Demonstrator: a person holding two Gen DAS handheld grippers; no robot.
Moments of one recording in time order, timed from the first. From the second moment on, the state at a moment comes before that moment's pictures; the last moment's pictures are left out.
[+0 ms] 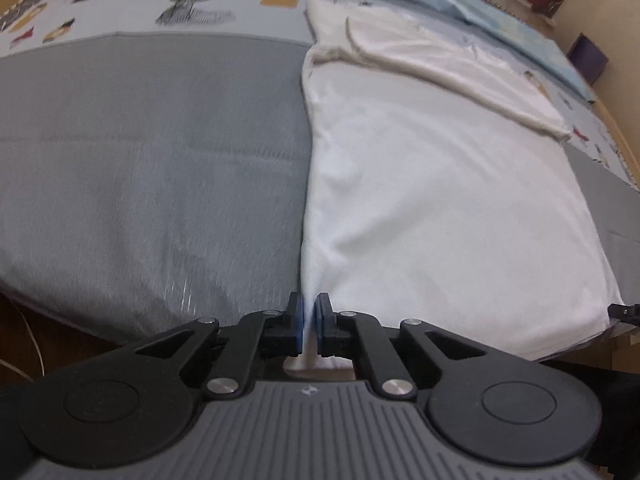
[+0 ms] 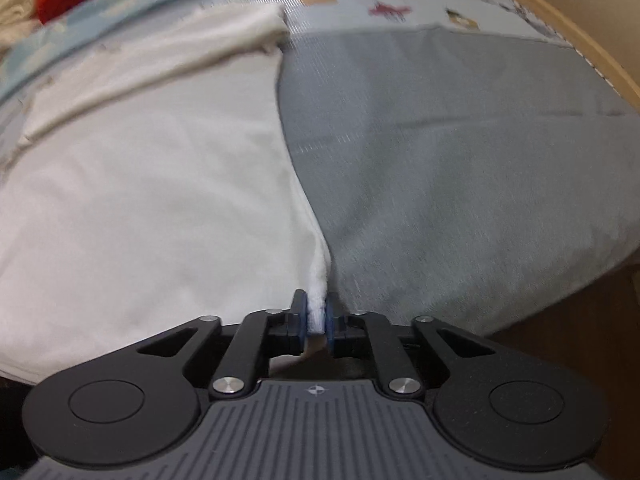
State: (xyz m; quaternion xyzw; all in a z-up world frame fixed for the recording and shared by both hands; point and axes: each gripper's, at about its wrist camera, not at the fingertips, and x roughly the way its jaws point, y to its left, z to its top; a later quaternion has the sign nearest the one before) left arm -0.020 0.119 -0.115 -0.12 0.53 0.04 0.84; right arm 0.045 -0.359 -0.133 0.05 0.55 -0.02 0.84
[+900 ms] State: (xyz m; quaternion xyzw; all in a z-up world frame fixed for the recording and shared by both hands) left arm -0.013 0.106 -0.125 -0.07 0.54 0.04 0.84; right arm 0.043 -0.352 -0.136 0.04 0.55 0.00 0.83
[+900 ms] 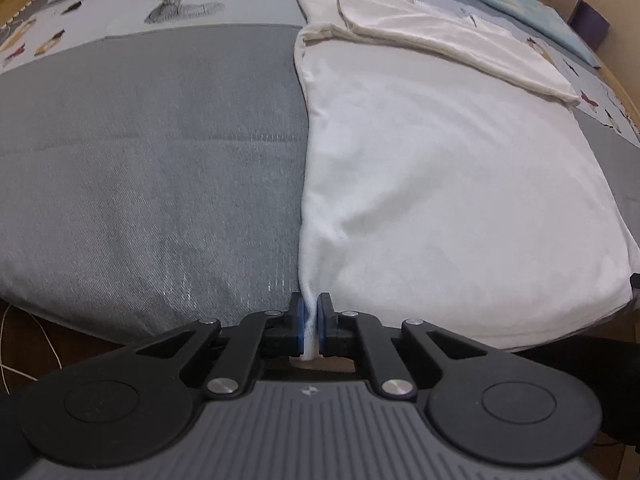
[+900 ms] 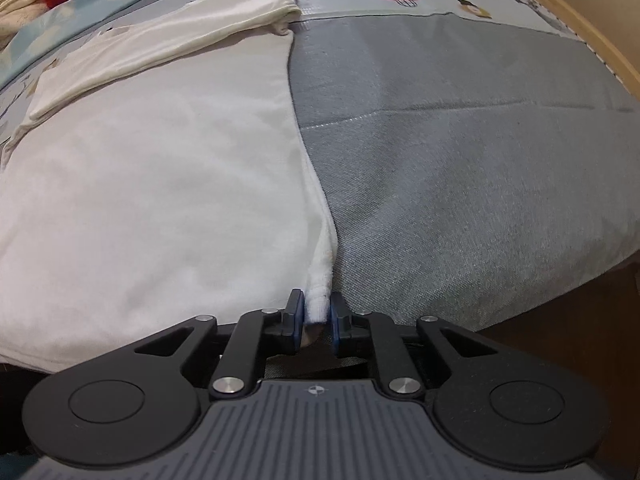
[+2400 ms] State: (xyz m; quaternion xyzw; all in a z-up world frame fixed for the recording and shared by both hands) left arm -0.024 0.158 0.056 -0.11 0.40 -0.05 0.91; right arm -0.044 -0.389 0.068 0.10 0.30 0.10 0.94
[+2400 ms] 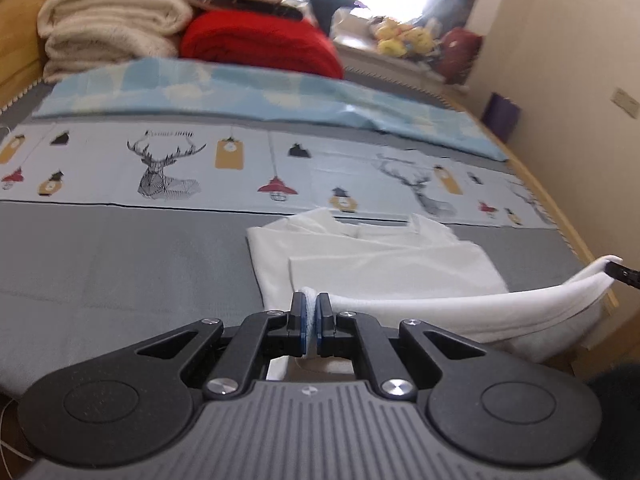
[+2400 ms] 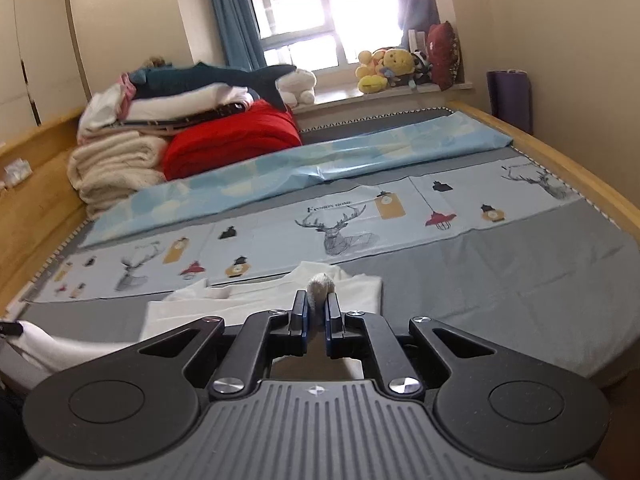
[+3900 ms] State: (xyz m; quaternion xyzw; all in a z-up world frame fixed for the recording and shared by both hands) left arm 0.226 0.151 -0.114 -0.09 0.51 0.02 0.86; right arm 0.237 -0.322 -0.120 0.06 0.46 0.04 0.89
